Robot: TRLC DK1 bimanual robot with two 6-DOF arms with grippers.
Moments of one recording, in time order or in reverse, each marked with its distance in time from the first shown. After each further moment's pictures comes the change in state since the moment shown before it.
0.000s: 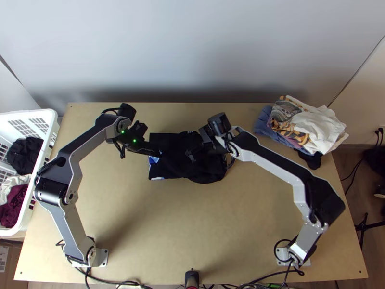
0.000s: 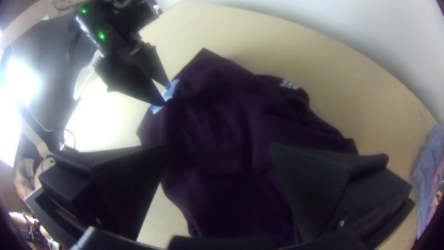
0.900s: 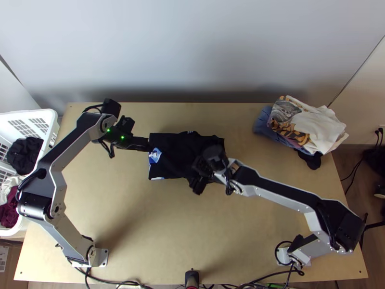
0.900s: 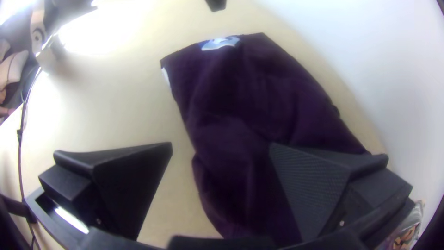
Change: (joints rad) left arm 0.068 -0.156 -0.060 0.004 0.003 -0.056; right arm 0.200 -0.193 -0.411 0.314 0.215 -0.400
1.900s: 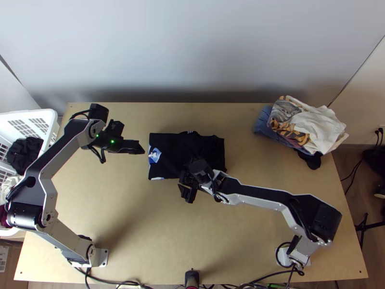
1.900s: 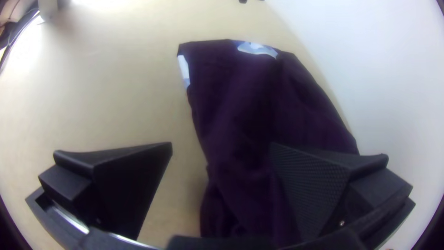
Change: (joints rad) left arm 0.077 -0.085 -0.121 0.044 0.019 0.013; right arm 0.100 0.159 -0.022 0.240 0.113 -0.231
